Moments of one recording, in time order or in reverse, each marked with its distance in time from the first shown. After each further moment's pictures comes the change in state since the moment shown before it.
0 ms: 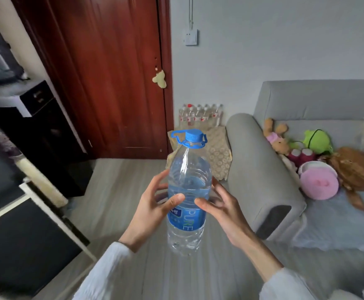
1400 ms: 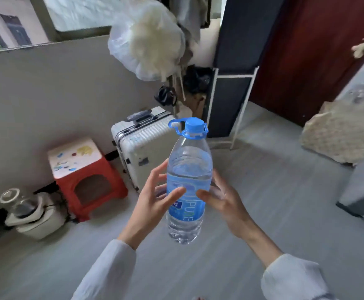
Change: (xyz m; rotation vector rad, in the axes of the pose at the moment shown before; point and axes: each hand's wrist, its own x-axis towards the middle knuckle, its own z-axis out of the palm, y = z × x) left_hand -1.026 0.091 0.012 0.034 0.843 -0.067; right_hand -0.846 -0.048 0.309 -0.046 -0.884 0.115
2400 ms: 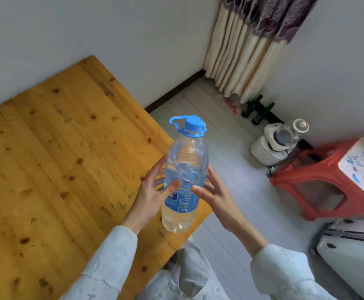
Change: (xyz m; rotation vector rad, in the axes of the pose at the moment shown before) left_hand -0.469 -0.118 -0.389 -0.193 1.539 -0.339; right_hand -0.115 0.119 0.644 -0.245 -1.528 0.287
